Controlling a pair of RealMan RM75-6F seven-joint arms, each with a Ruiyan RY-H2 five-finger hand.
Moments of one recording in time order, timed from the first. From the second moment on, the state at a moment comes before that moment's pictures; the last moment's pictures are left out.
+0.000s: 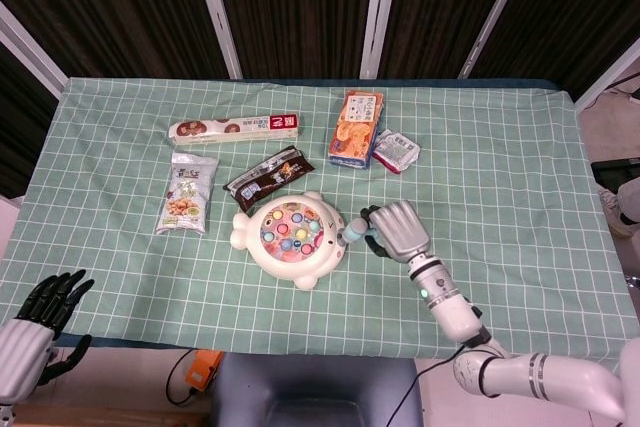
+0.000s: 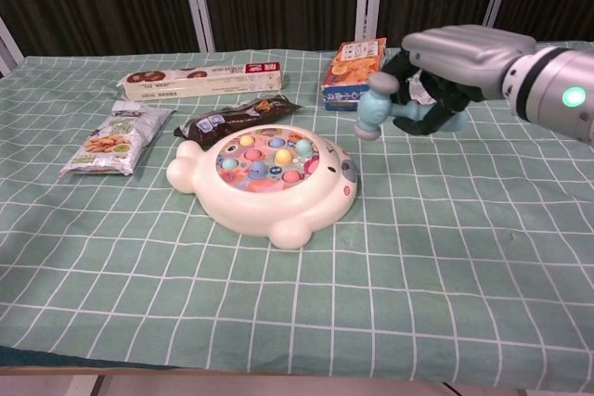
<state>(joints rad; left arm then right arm) -0.04 -1.05 0.10 -1.56 1.82 1.64 -0.09 0.72 -1.49 0.23 -1.66 -1.06 1.03 -0.66</state>
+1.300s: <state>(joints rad) -0.04 -1.03 0.11 -1.54 1.84 1.66 -0.15 1.18 -1.84 0.27 -1.53 -0.53 1.24 -1.32</state>
